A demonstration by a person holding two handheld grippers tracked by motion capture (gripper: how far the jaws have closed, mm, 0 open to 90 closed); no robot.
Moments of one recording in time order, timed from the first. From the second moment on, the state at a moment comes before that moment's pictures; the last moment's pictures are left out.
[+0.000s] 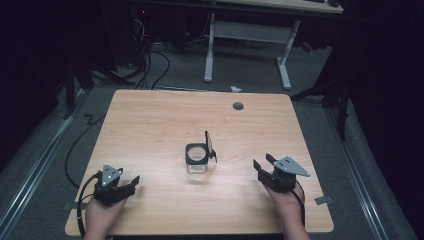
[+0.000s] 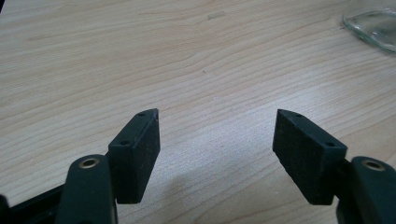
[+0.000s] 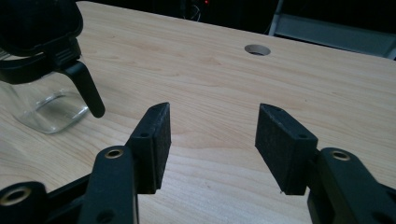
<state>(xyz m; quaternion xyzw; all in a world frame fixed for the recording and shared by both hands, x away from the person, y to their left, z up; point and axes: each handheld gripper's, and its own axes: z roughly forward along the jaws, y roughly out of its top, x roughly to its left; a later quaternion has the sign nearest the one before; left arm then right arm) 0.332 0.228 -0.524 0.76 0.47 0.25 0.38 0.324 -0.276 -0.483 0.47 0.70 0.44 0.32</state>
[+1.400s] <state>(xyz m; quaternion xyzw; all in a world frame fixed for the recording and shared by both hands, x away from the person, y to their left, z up) 0.331 0.228 -0.523 0.76 0.46 0.24 0.39 0.347 -0.242 -0.460 0.44 0.71 0.46 0.30</state>
